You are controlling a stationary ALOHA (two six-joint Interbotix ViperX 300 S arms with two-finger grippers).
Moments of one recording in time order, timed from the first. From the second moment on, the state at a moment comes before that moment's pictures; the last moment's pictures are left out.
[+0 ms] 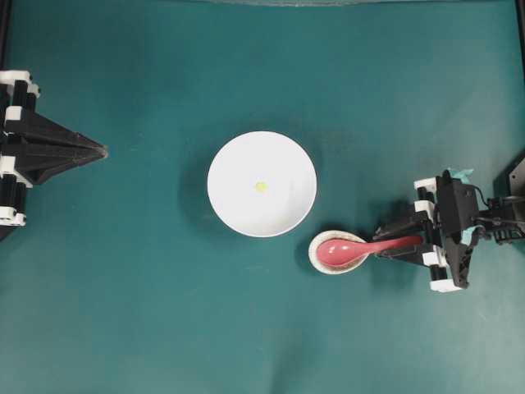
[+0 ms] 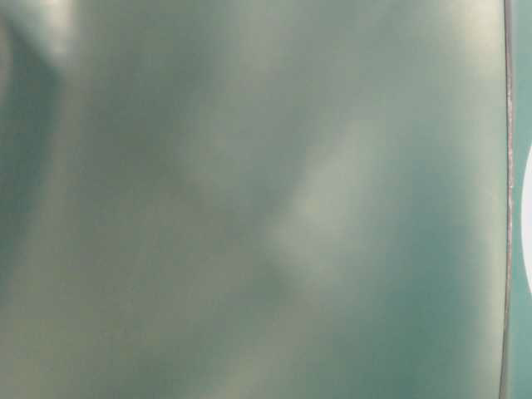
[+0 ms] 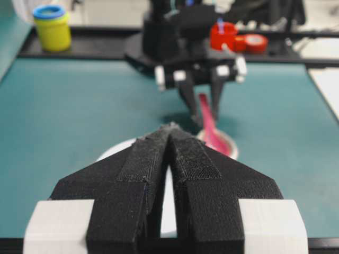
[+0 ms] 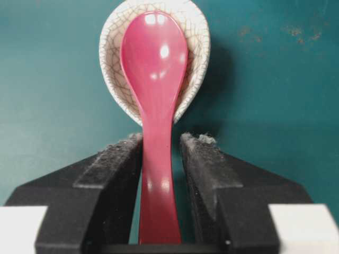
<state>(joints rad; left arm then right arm) 0.00 -0.96 1.18 0.01 -0.25 0.00 0.31 0.00 1.31 0.23 -0.84 0.10</state>
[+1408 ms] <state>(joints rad) 0.00 -0.96 1.18 0.01 -0.21 0.00 0.31 -0.06 1.27 0.24 -0.68 0.08</state>
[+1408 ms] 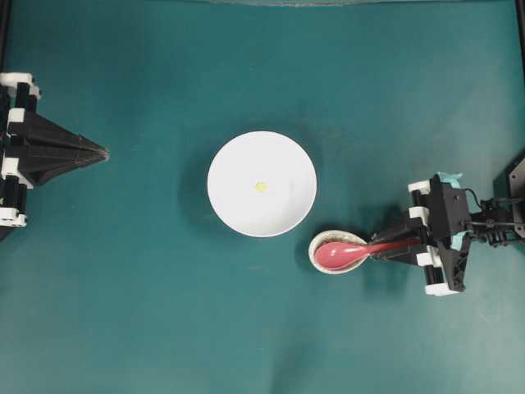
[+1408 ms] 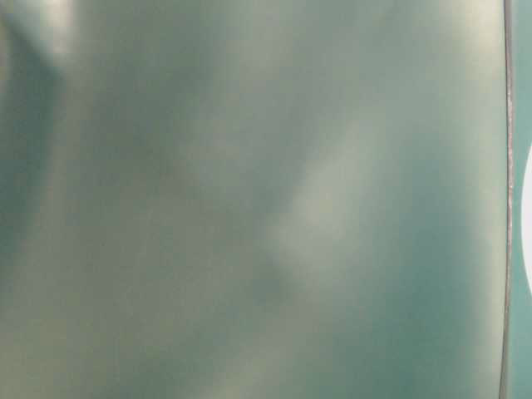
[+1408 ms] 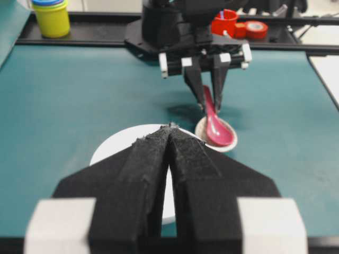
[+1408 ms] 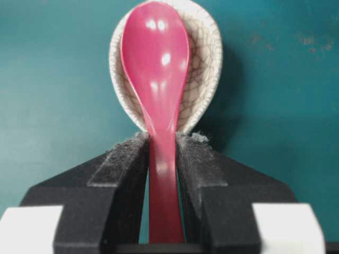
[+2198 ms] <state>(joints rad) 0.00 -0.96 1.18 0.01 -0.21 -0.01 0.30 -0.12 1.27 0.26 -0.62 0.08</state>
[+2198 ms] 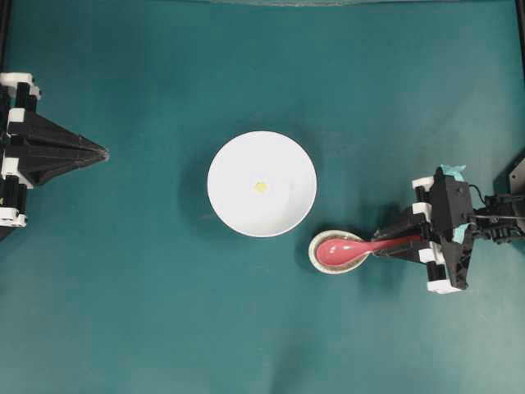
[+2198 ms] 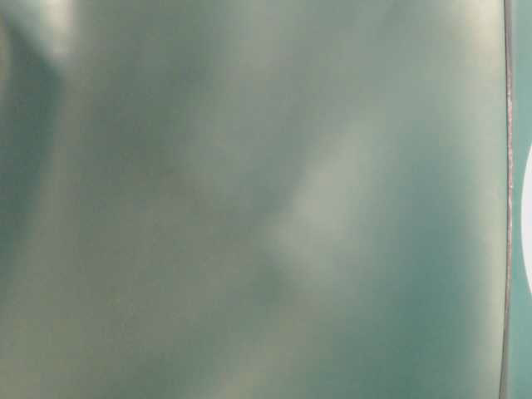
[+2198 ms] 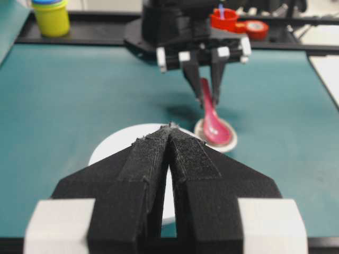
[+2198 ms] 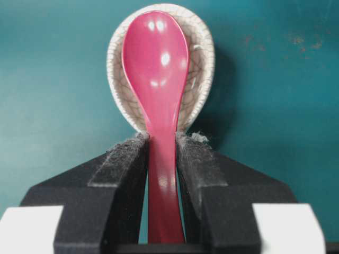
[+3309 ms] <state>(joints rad) 0.00 -0.96 1.18 0.01 -0.21 -0.01 0.29 -0.12 1.27 0.26 -0.62 0.08</state>
